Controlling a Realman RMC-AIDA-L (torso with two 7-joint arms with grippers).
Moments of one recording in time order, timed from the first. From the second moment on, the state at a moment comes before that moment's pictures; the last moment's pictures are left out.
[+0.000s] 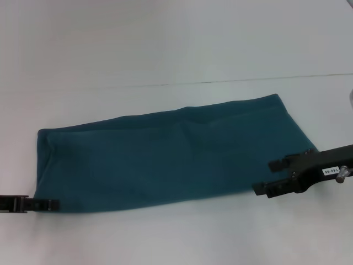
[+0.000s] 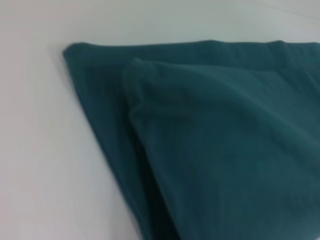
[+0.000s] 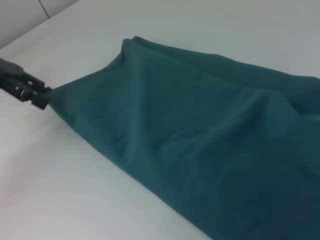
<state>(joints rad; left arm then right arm) -0.53 -2.09 0.55 0.96 2.57 1.50 -2.22 0.48 2.09 -0.88 -1.13 -2.30 -1.56 1.99</state>
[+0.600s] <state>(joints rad) -0.56 -2.10 0.59 0.94 2.61 1.43 -2.23 0.49 2.09 -0.89 -1.12 -2.30 -1.56 2.00</state>
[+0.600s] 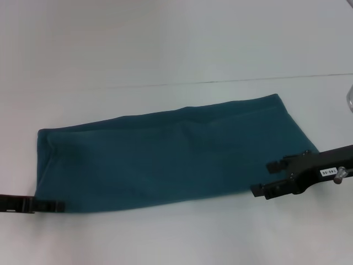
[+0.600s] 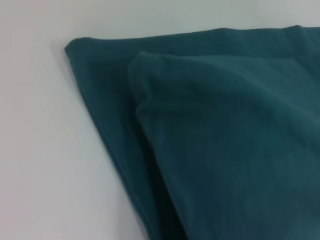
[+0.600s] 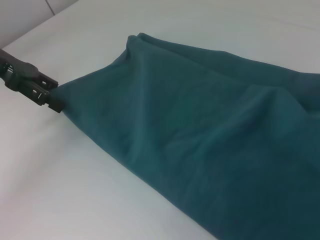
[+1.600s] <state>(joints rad) -0.59 -2.11 0.59 0.92 2.60 1.41 -2.24 0.49 2.09 -0.89 -1.12 -2.30 -1.55 2.00</state>
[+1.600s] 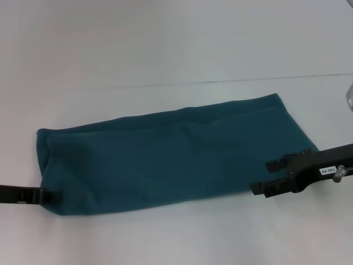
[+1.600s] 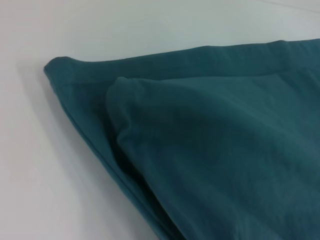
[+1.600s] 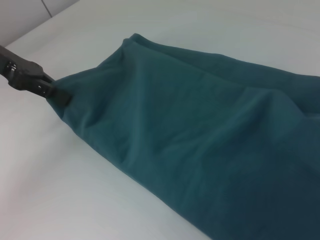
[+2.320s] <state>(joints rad) -0.64 -2.08 0.58 0.92 2.55 1.50 -2.24 0.50 2.09 -0.89 -0.92 -2.06 -1.31 1.83</state>
